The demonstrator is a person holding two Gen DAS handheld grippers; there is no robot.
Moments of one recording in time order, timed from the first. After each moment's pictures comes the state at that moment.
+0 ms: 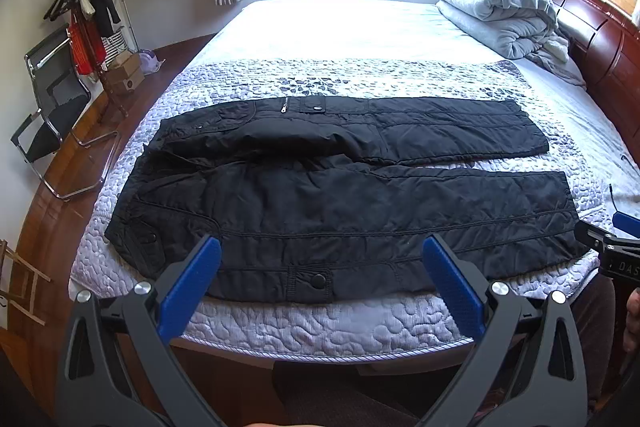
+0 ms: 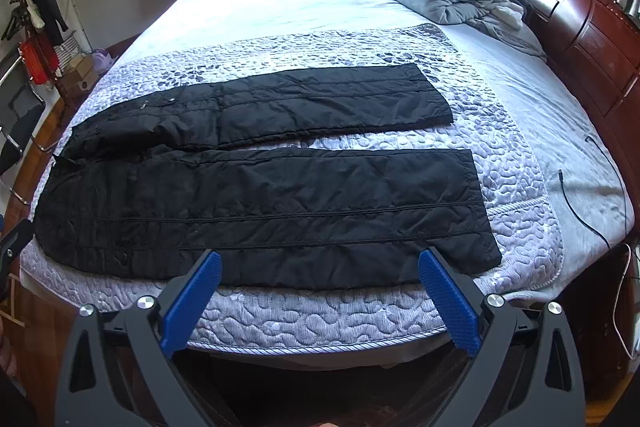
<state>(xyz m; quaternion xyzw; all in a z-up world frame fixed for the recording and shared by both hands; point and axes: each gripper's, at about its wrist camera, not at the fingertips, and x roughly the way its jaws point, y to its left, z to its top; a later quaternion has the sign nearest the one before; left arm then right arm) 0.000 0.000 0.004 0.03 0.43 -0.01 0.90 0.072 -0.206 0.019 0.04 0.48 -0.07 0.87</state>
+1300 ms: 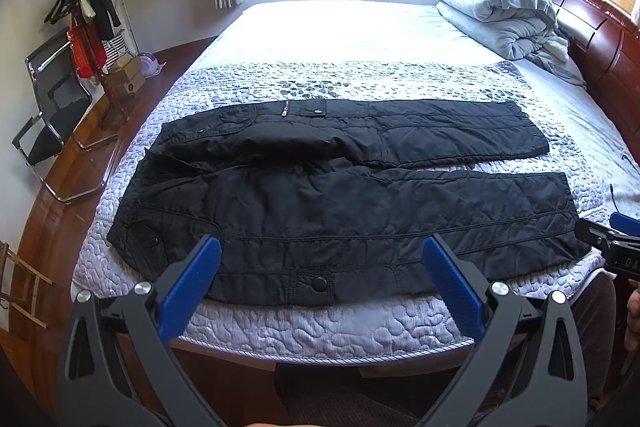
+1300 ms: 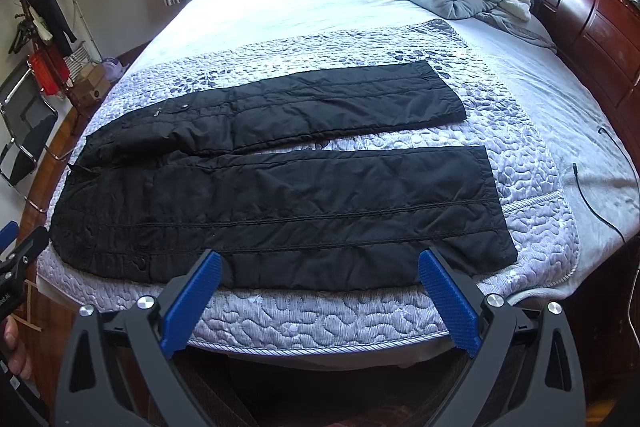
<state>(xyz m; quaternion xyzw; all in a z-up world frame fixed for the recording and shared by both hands) -0.001 -0.002 0.006 0.04 0.43 -0.01 0.90 0.074 -0.208 0.023 0.07 0.48 -0.05 0.87</state>
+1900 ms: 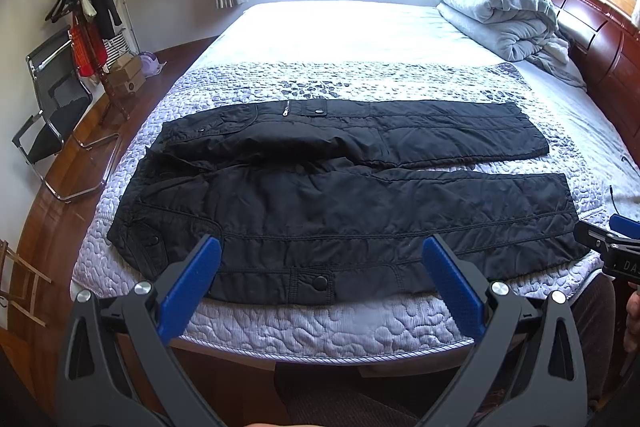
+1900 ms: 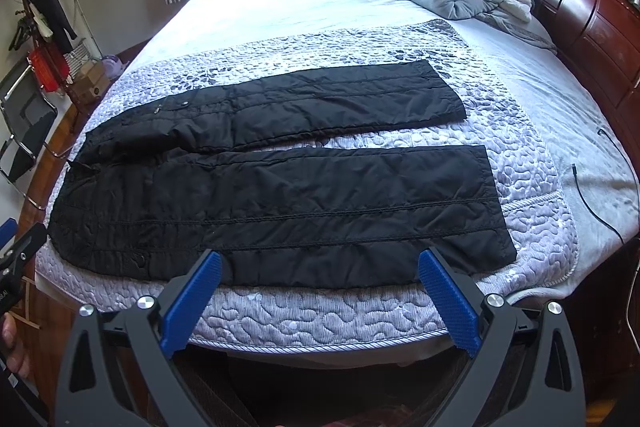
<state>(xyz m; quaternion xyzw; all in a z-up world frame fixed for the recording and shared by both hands) -0.003 0.000 0.006 0.03 0.42 -0.01 0.90 0.072 -0.207 0.022 0.06 0.48 -0.05 0.87</state>
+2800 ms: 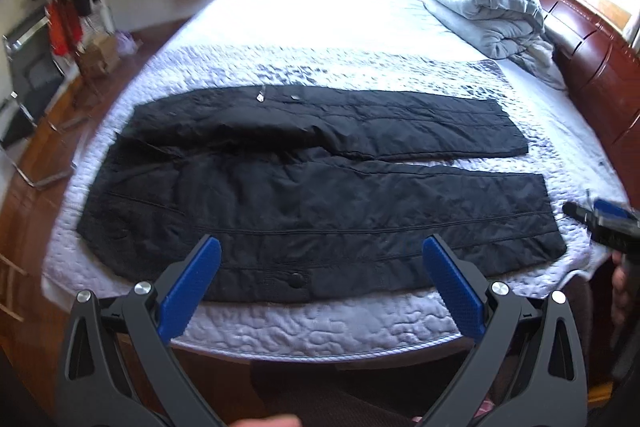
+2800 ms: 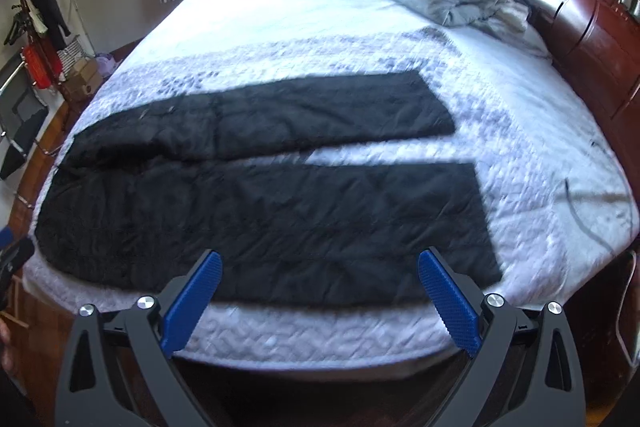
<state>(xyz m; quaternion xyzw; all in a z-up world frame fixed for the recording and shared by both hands) 0.026 0.014 -0.004 -0.01 0.47 -0.06 0.88 0.109 -0.242 0.032 0.04 0.46 -0.06 0.88</state>
